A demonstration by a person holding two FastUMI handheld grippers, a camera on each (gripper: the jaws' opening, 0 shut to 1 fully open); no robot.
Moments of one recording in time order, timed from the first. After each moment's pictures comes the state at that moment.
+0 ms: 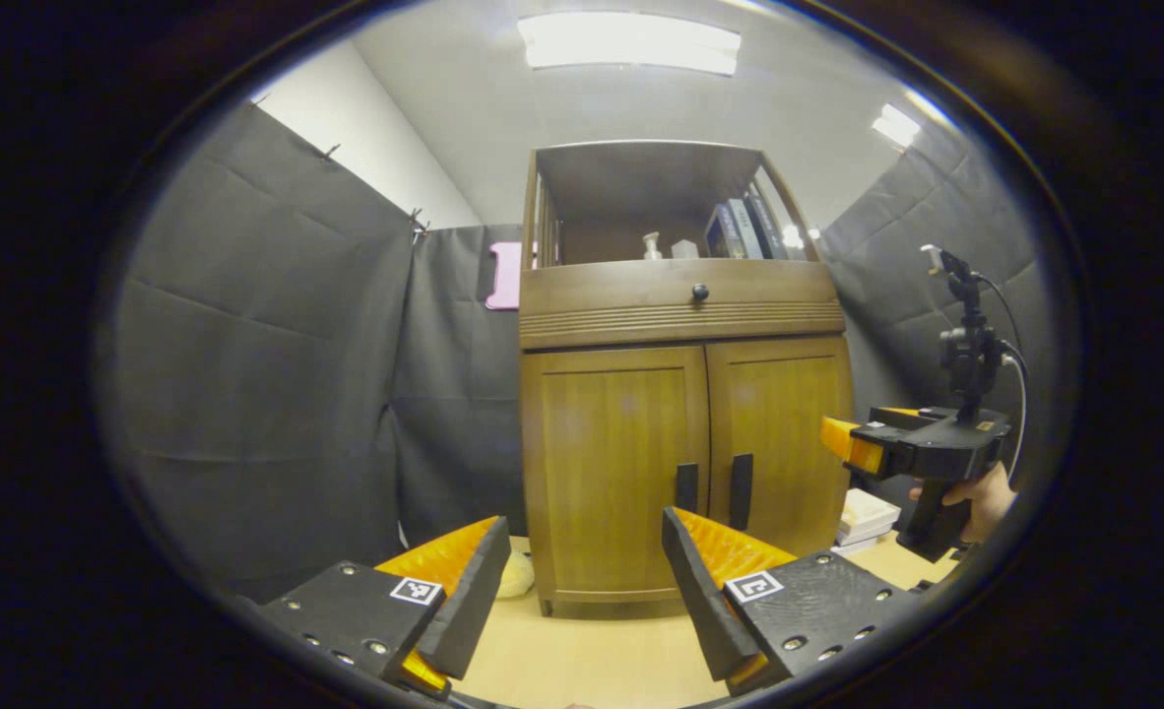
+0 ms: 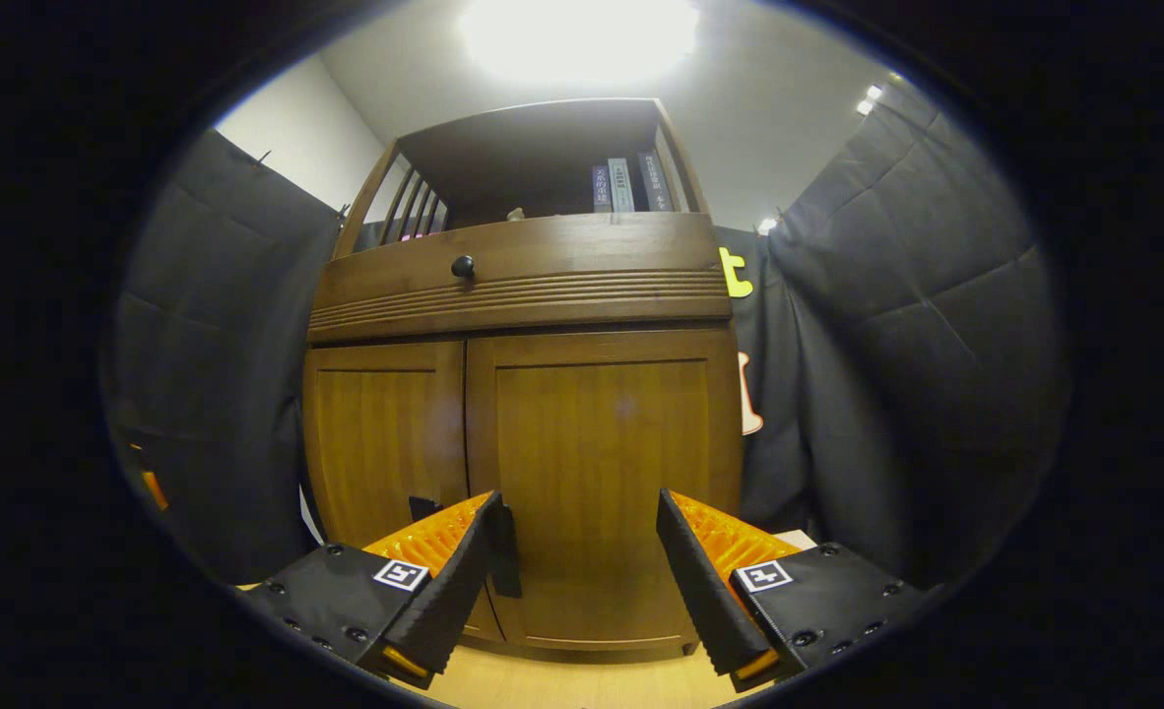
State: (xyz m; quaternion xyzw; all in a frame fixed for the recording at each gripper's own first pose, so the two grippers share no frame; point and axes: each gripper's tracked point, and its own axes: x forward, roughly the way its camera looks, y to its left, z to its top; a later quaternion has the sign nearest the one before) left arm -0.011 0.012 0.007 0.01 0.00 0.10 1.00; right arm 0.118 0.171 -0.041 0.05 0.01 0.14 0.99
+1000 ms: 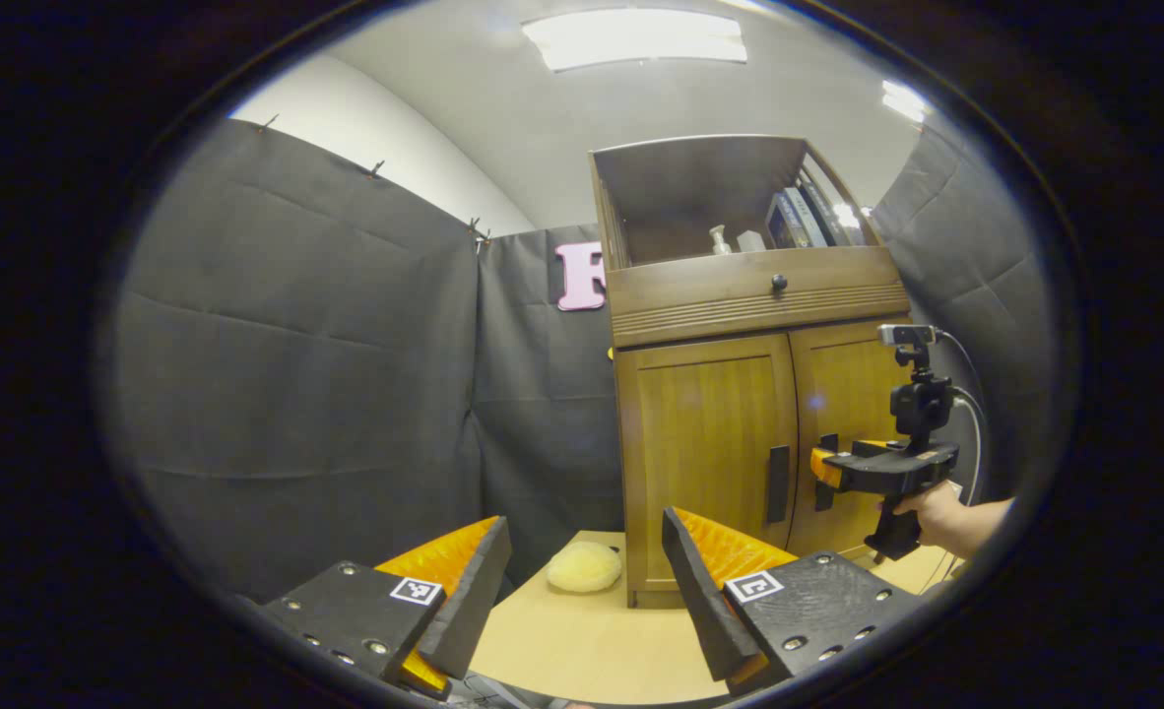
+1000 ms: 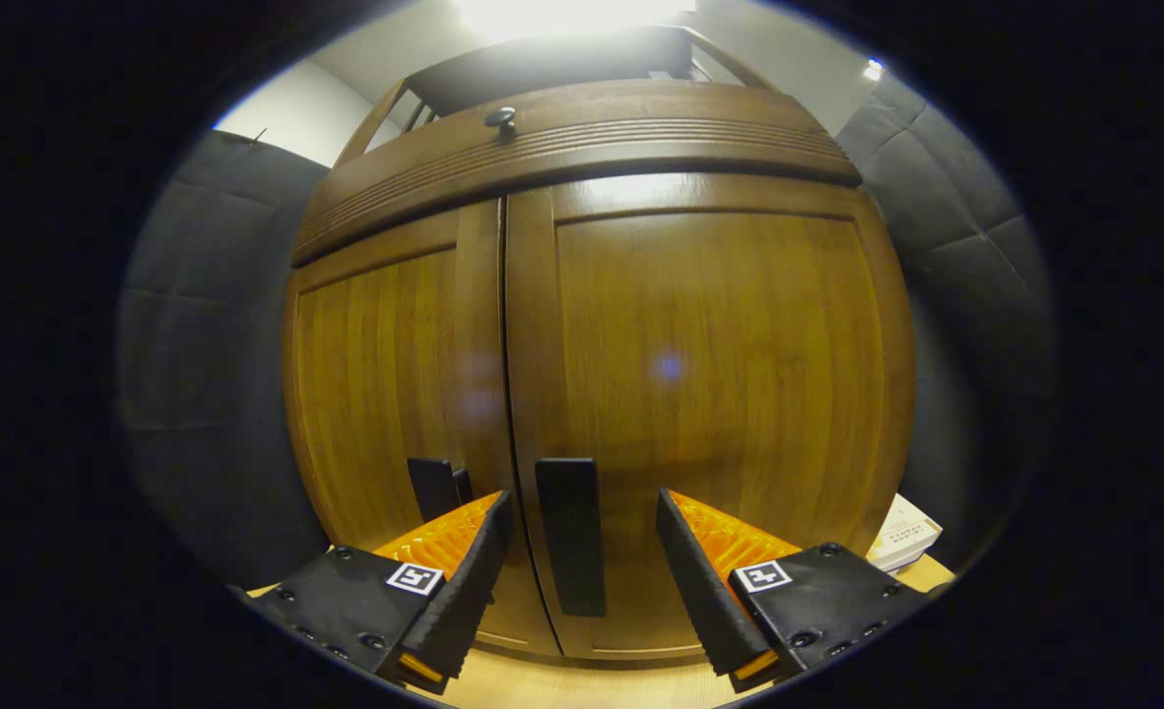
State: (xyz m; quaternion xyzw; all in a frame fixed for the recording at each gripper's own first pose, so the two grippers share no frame) left arm -0.044 0.064 0.019 0.03 0.01 0.20 0.98; right arm 0.204 0.273 -0.127 0.06 0.08 0.18 0.98
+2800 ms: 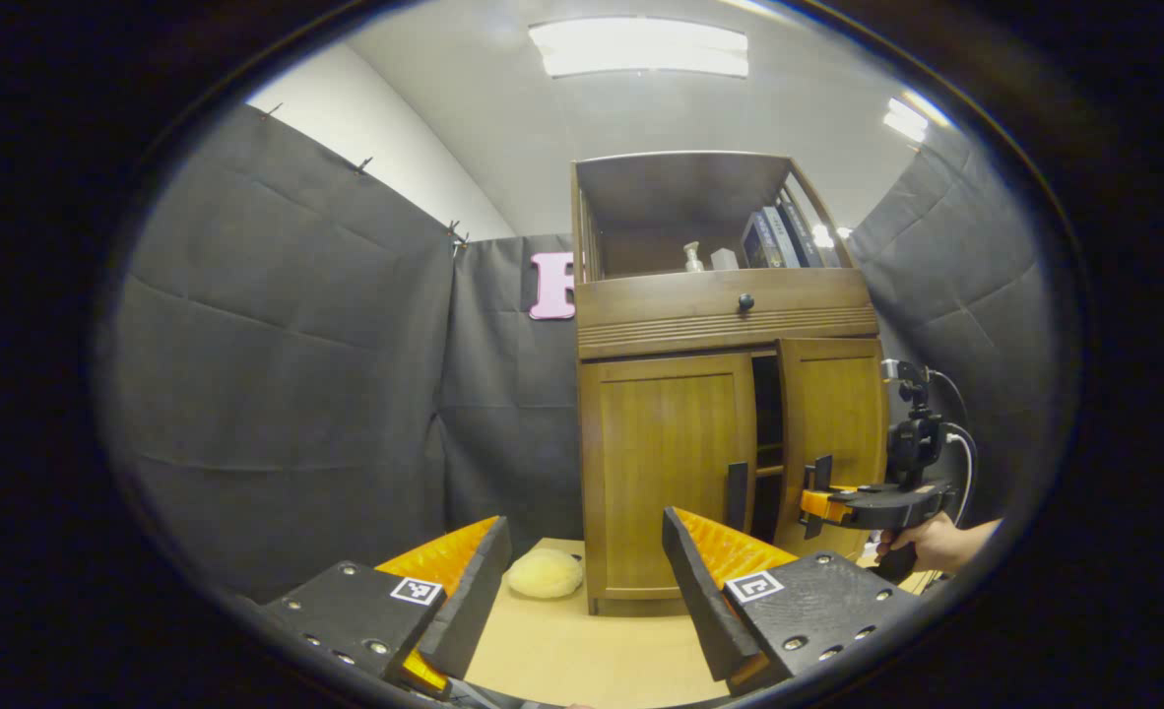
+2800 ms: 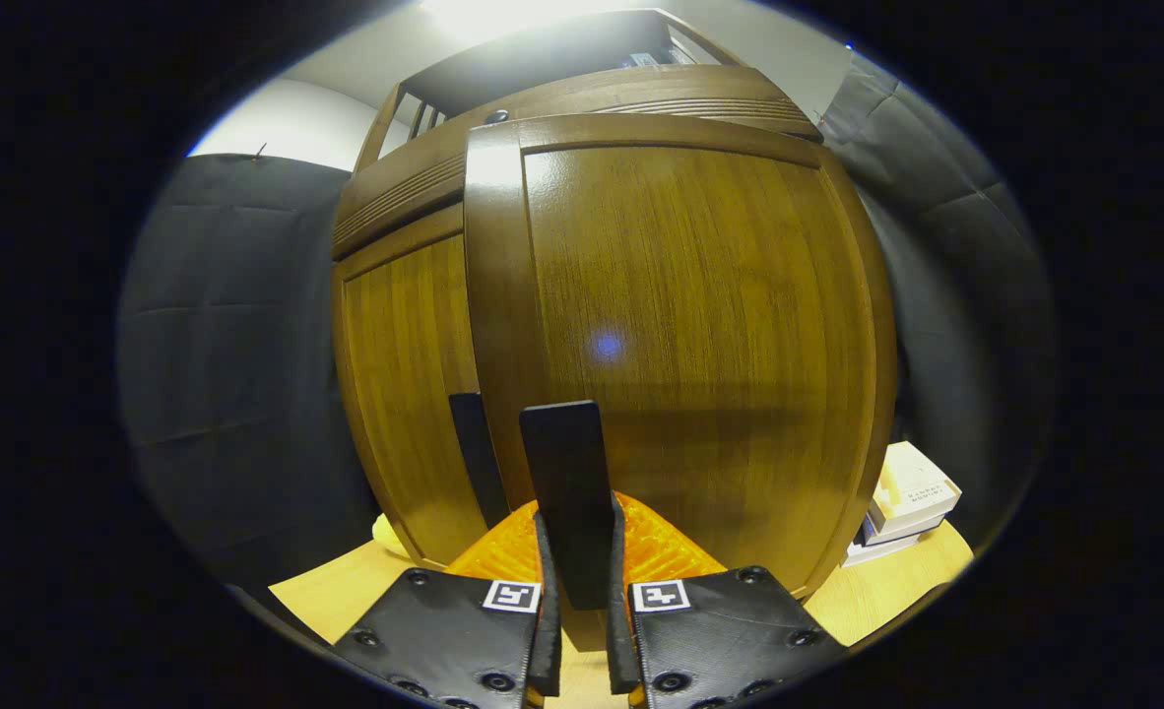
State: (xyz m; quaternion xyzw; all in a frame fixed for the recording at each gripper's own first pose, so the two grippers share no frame) left arm -0.060 0.058 0.025 0.01 -0.01 0.15 0.99; right arm 0.141 0.246 -0.145 0.09 0.13 0.25 0.96
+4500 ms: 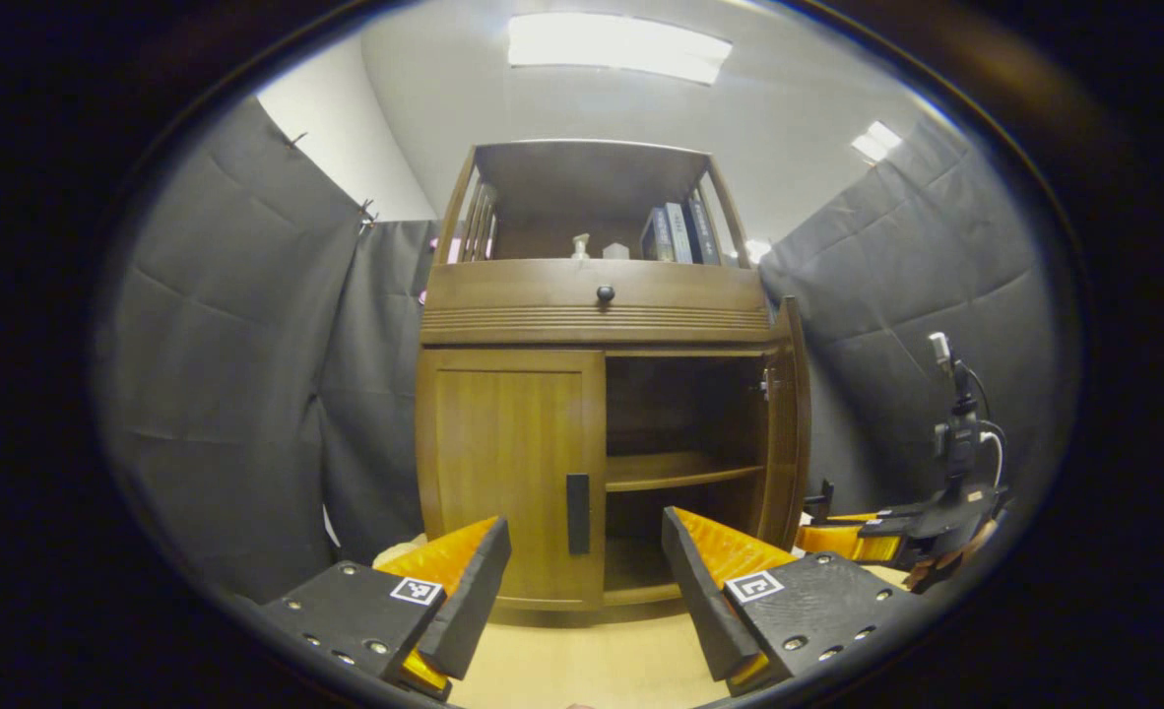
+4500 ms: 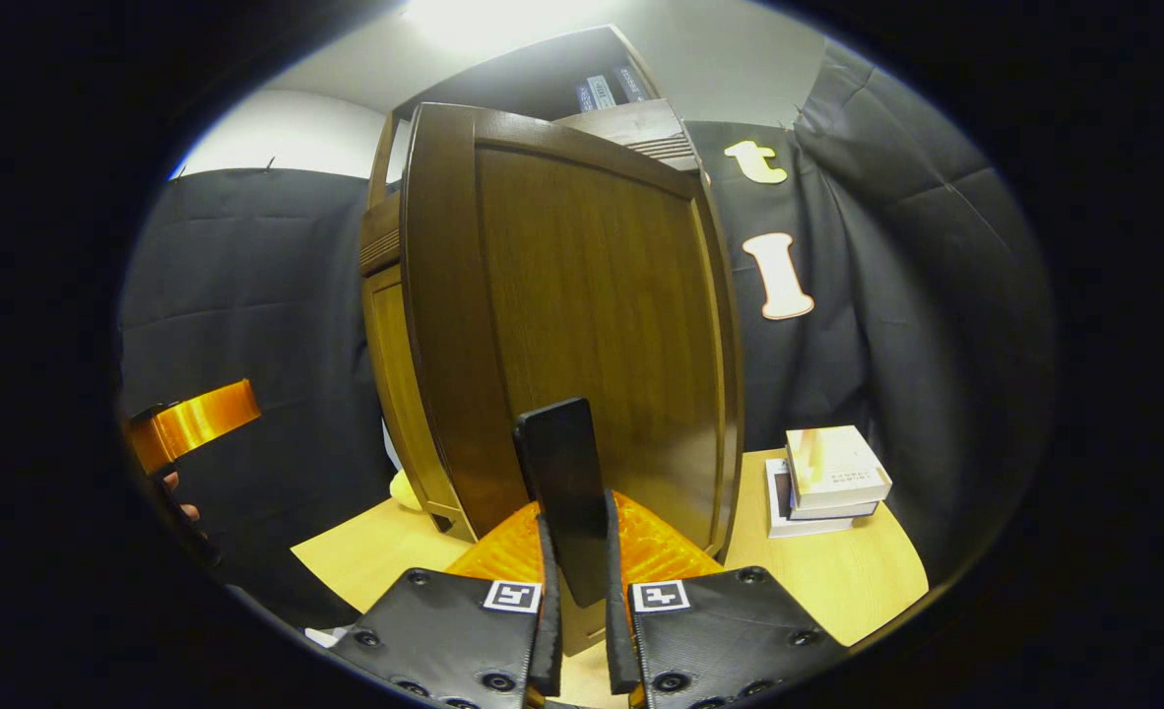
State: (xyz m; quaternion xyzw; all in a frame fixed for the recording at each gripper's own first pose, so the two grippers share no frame) left arm -0.073 0.061 0.073 -0.02 -0.01 0.01 1.00; right arm 0.058 0.101 -0.145 0.09 0.15 0.26 0.95
